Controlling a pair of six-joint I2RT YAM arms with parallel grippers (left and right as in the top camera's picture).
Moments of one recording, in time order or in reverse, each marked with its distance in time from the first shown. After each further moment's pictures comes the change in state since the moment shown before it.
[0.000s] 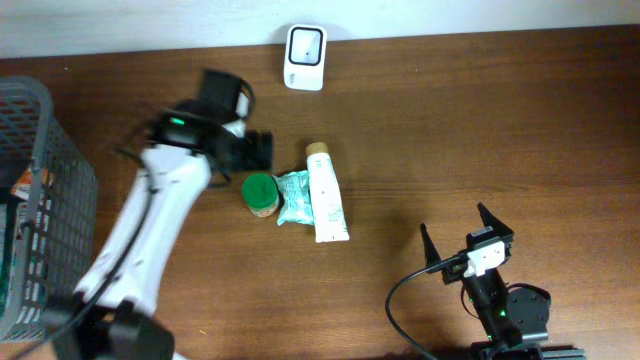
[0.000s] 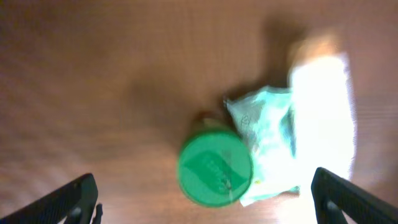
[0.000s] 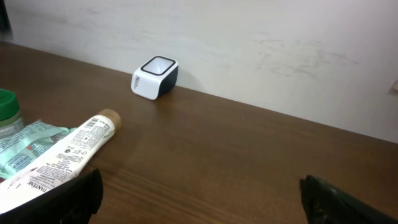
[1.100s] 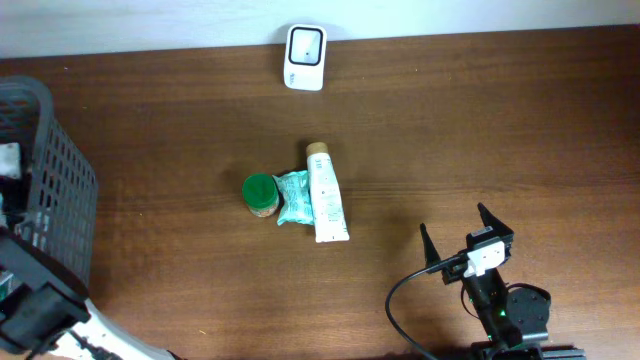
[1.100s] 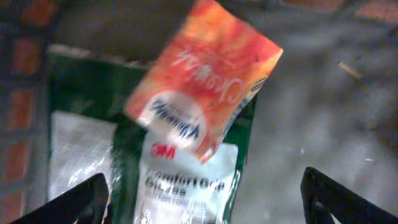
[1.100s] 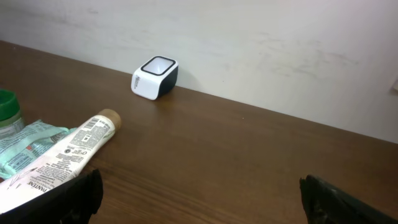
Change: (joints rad) left arm 0.972 0.412 0.102 0.301 0.038 0.731; right arm 0.000 0.000 0.000 0.000 0.000 0.000
